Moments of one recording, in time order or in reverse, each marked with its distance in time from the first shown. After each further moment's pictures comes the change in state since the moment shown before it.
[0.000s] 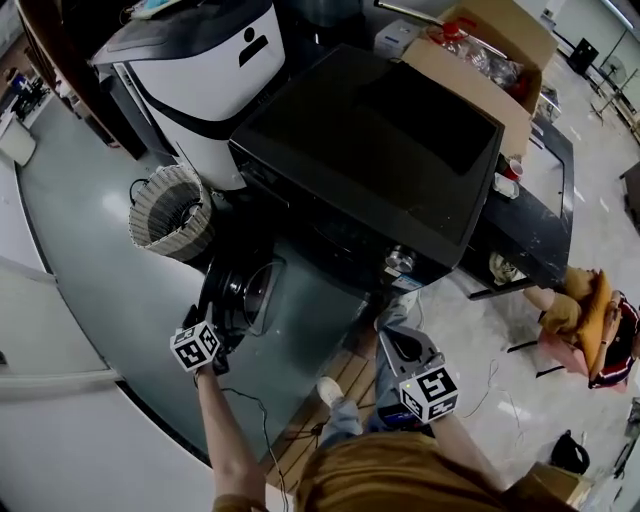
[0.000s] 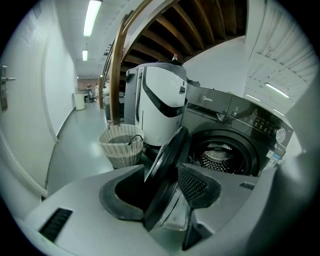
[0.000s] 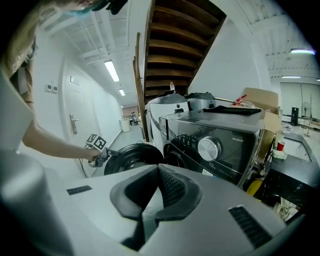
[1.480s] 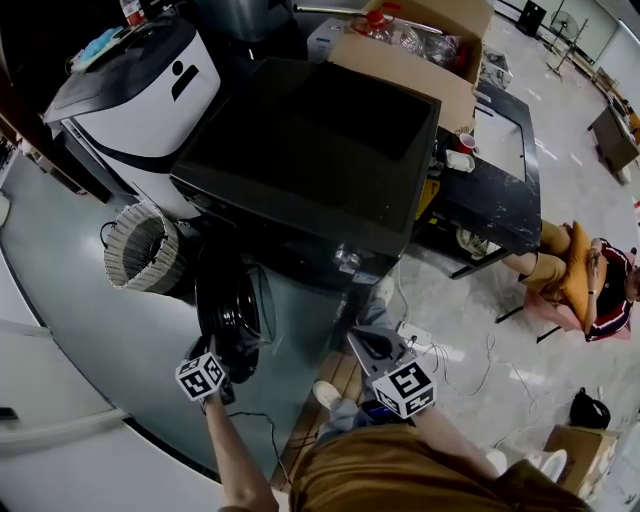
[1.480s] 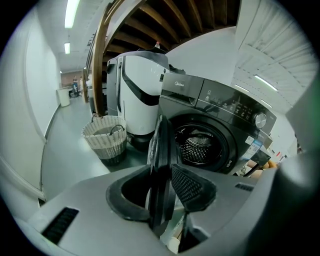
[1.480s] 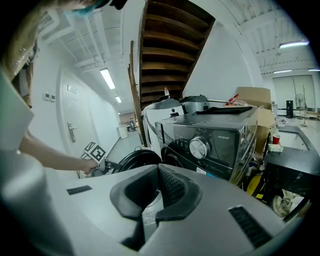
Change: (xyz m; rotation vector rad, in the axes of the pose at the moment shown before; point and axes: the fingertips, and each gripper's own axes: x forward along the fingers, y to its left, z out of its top) left arm -0.018 -0.091 -0.036 0.086 0.126 -0.107; right arm -0.024 -0.014 0.001 0.067 -0.065 -0.019
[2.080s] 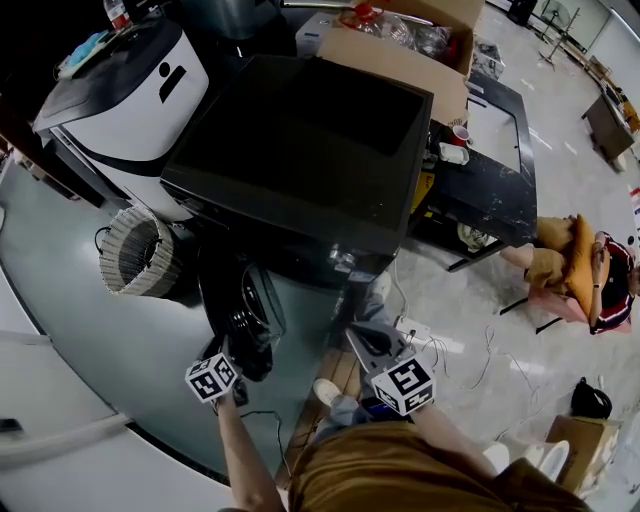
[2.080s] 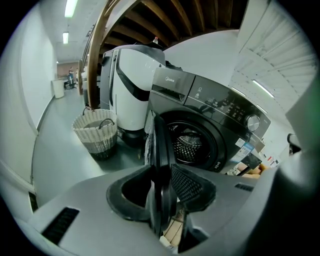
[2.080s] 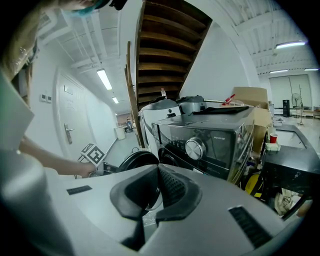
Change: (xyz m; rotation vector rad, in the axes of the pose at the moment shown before) left arm 0.010 -0.048 -0.007 -0.037 0.040 -0.080; right arm 0.002 -0.011 0.001 0.017 -0.008 -0.028
